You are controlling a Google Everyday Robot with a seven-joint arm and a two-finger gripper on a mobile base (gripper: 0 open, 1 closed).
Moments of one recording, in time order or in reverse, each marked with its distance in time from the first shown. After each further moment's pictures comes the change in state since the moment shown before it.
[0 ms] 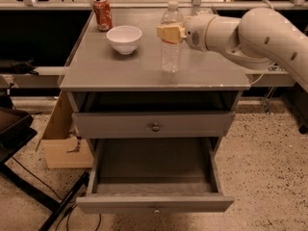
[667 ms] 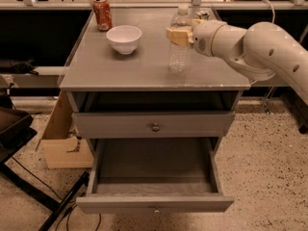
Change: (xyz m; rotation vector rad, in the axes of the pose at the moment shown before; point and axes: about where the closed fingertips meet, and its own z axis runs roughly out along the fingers) arm 0.014 -0.037 -0.008 0.074 -0.072 -0.055
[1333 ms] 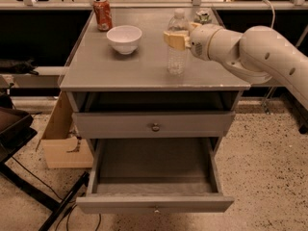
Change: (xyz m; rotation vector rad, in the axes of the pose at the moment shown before) arm 0.017 0.011 0.004 -0.017 0.030 -0.003
